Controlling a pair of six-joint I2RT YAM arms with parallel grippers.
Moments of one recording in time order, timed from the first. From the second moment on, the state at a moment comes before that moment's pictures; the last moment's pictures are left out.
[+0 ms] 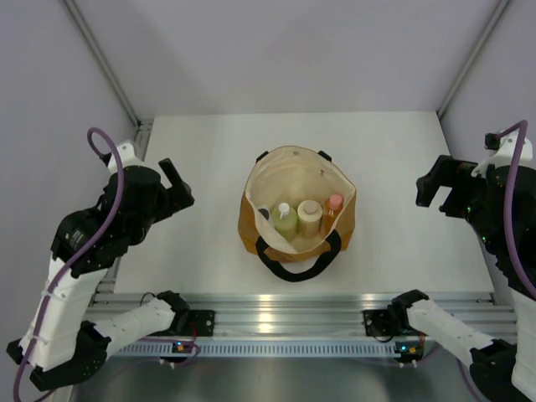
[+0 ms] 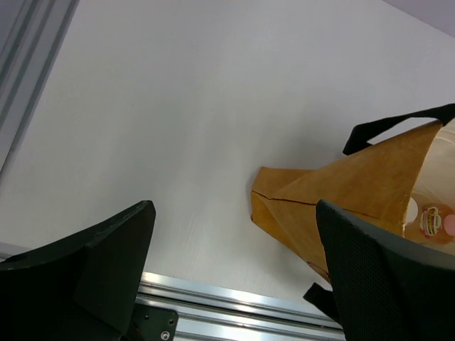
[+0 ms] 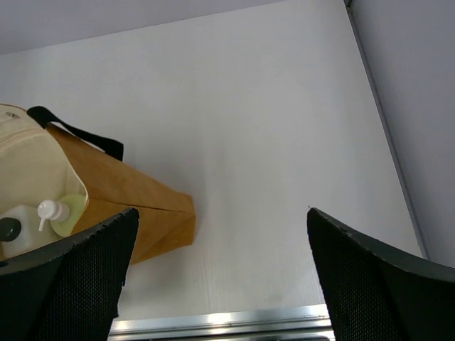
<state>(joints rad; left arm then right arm) -0.63 0.95 1.60 -1.32 -0.60 -0.76 0.37 0.87 1.74 -1.27 0.39 0.29</state>
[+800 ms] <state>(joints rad) -0.63 1.02 1.51 -1.30 -0.22 -1.08 0.37 0.89 1.71 -1.23 0.21 0.31</state>
